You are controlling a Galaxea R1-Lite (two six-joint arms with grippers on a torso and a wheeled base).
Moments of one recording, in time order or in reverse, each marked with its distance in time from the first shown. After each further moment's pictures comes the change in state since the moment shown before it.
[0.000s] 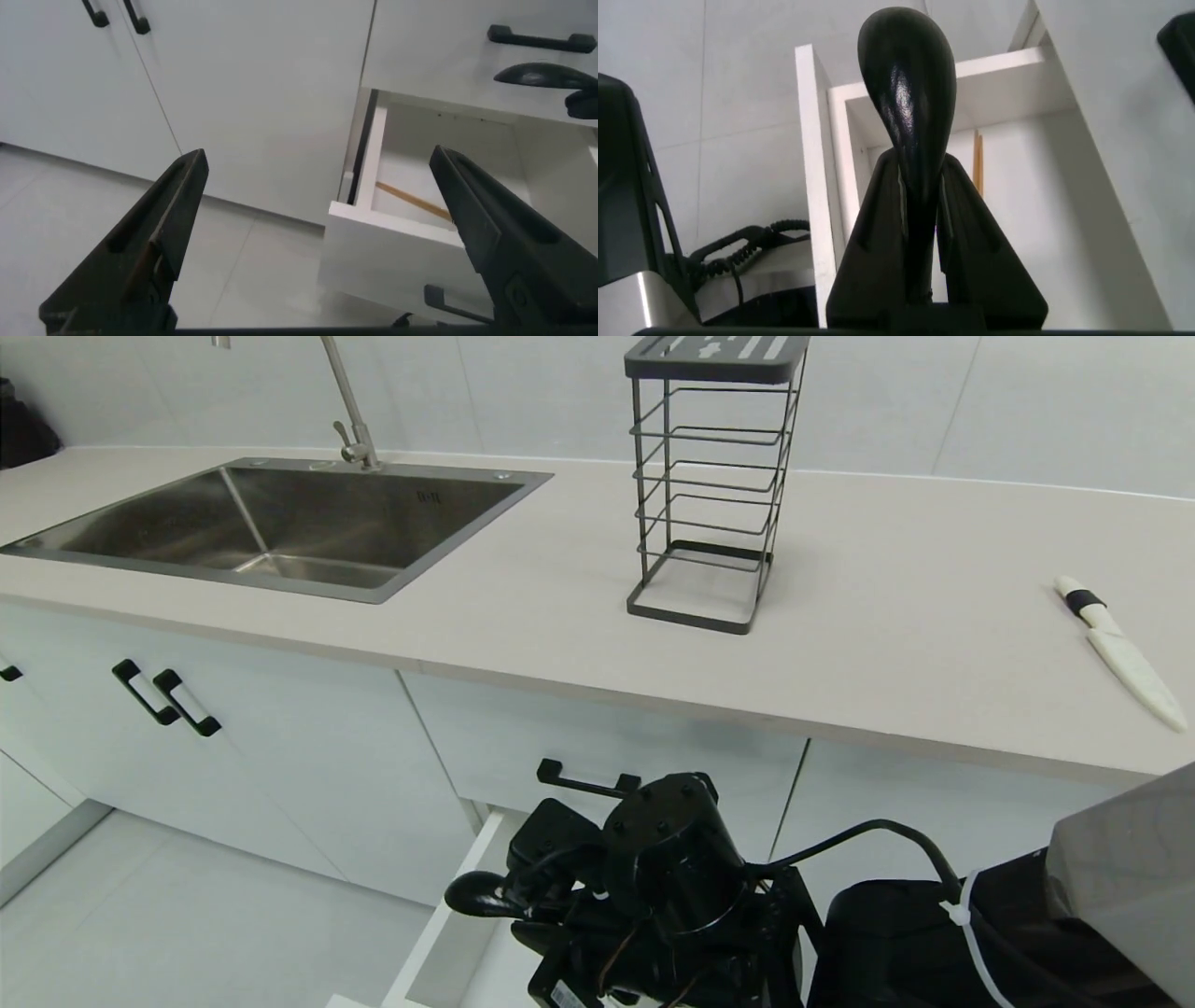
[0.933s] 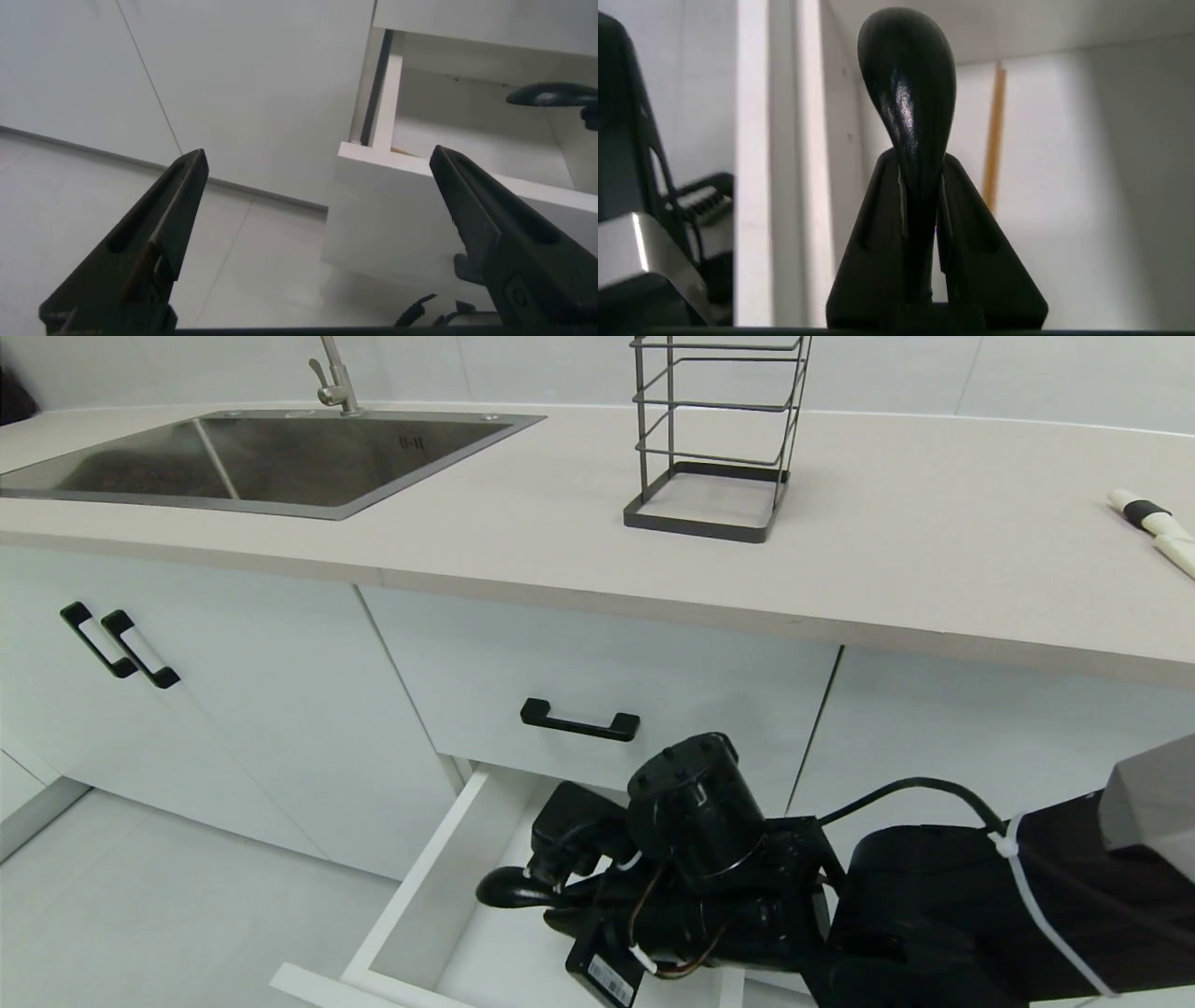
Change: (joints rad) left arm 0.000 0.000 0.000 -0.001 0.000 0.000; right arm -0.059 -0.051 -0.055 0.195 0.057 -0.100
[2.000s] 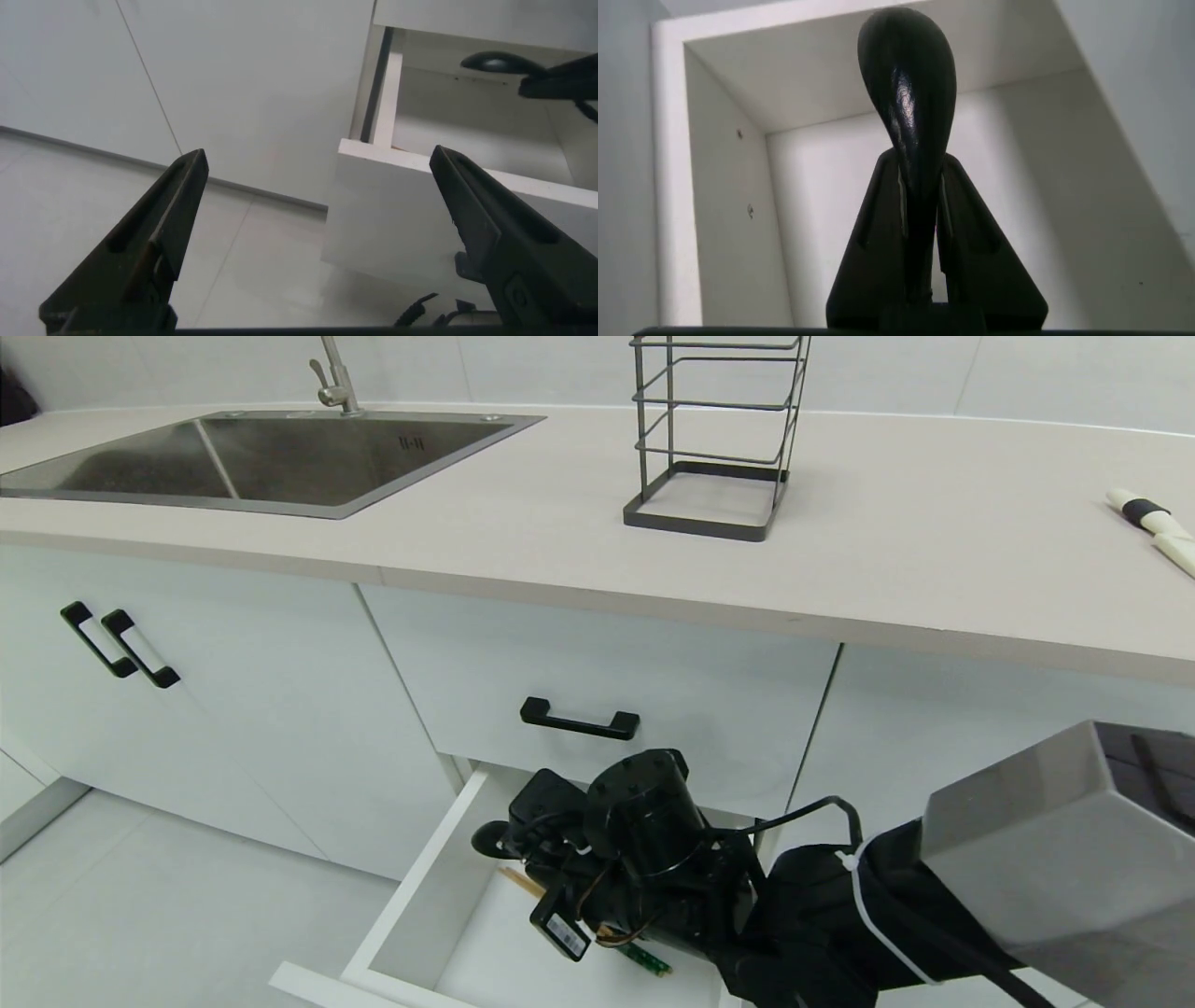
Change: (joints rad) left arm 0.000 0.000 0.000 0.001 0.000 0.000; right arm -0.010 0.190 -0.099 -0.206 -0.135 -0.001
